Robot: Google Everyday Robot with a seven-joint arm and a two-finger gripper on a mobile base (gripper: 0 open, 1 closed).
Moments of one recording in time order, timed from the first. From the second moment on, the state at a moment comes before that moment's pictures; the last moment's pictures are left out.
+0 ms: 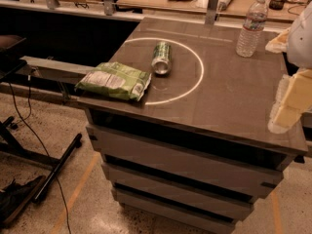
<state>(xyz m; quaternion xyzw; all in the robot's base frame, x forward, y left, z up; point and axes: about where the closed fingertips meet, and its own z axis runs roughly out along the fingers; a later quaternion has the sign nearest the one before) 0.438 -0.217 0.976 -0.60 0.78 -0.03 0.16</state>
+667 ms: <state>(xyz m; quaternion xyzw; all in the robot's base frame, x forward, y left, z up) 0.457 -0.206 0.972 -0.61 0.77 -0.03 0.17</state>
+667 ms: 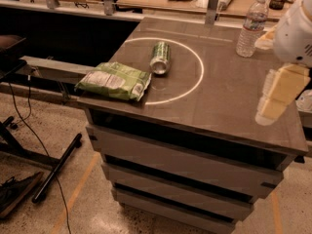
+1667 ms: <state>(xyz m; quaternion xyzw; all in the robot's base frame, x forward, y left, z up) 0.608 -0.111 0.949 -0.59 0.79 -0.03 0.15</state>
